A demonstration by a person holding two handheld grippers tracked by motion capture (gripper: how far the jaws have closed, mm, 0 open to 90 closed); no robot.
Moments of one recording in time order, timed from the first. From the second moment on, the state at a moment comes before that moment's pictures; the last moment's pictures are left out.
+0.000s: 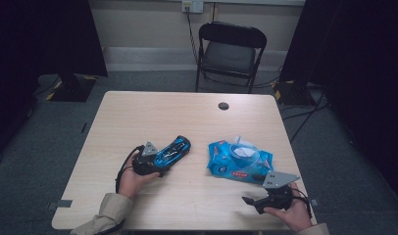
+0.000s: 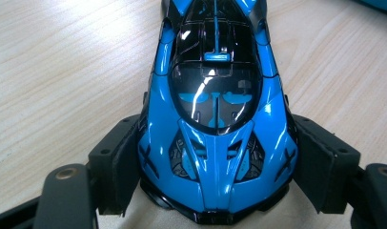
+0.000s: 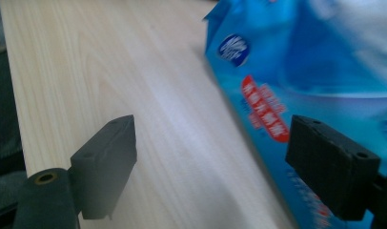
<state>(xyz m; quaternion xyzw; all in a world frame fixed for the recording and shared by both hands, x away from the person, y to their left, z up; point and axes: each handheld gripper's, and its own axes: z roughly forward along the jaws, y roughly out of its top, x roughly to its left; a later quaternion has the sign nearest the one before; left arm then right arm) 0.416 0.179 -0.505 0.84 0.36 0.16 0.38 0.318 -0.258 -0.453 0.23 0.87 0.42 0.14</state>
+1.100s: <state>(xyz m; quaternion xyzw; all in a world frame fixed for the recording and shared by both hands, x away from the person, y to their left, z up) 0.416 0.179 -0.505 0.84 0.35 0.16 0.38 0.375 -0.269 -0.474 0.36 0.82 0.39 0.21</state>
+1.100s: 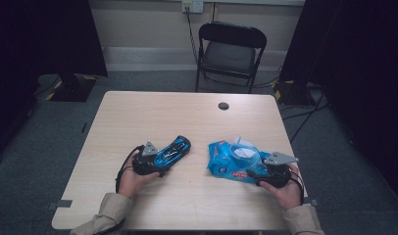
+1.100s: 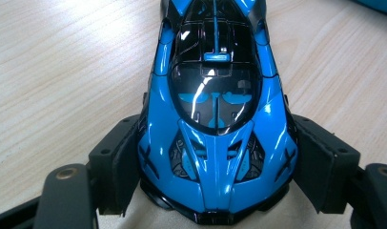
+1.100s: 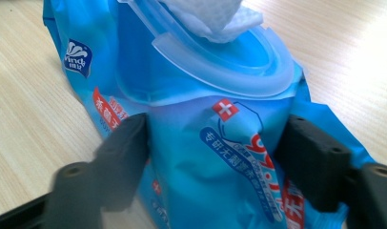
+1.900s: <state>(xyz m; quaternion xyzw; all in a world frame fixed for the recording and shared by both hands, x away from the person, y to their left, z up) 0.416 0.178 -0.505 0.84 0.36 0.16 0.38 0.375 -0.272 -0.470 0.43 0.78 0.40 0.20</state>
